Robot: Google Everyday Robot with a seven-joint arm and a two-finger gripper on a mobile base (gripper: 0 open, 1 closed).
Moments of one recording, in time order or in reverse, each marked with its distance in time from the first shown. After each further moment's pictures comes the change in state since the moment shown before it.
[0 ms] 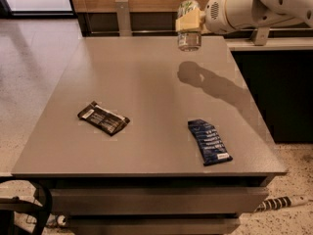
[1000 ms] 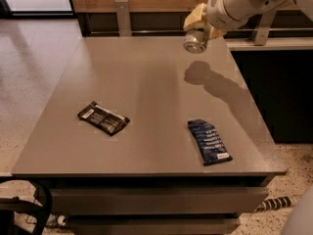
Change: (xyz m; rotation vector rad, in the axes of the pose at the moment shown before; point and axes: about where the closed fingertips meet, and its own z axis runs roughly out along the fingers) arm 0.008 -0.026 -0.013 0.229 0.096 0.354
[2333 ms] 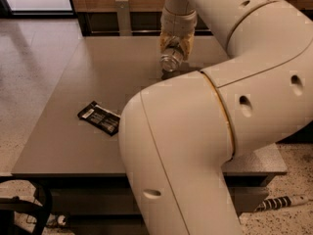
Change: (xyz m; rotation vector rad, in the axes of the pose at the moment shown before) arm 0.050 0.030 0.086 0.454 0.413 0.218
